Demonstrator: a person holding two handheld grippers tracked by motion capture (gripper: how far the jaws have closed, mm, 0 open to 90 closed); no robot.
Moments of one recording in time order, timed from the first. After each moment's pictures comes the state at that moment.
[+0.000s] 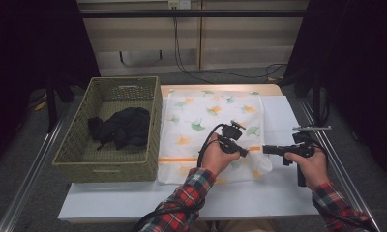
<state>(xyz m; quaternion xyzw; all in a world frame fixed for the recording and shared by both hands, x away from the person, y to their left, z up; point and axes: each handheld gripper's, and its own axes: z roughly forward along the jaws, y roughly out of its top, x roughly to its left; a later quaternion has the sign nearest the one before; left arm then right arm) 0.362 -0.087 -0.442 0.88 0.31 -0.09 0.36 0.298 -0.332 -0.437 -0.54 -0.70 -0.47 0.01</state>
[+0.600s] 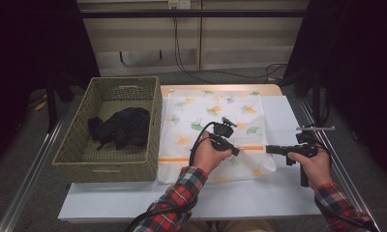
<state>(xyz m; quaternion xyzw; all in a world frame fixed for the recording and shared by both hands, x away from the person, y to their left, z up) 0.368 -0.063 -0.435 0.87 0.33 -0.10 0.34 0.297 -0.341 -0.438 -0.55 -0.69 -0.47 0.00</state>
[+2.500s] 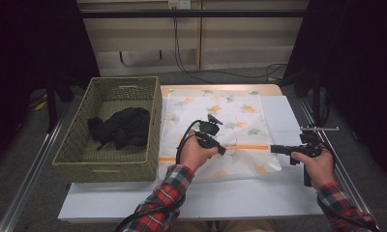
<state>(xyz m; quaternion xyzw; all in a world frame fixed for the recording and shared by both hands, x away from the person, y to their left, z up) 0.376 -0.027 -0.432 0.87 0.36 -0.10 0.32 0.297 -0.353 -0.442 -0.57 -0.69 -0.45 -0.02</state>
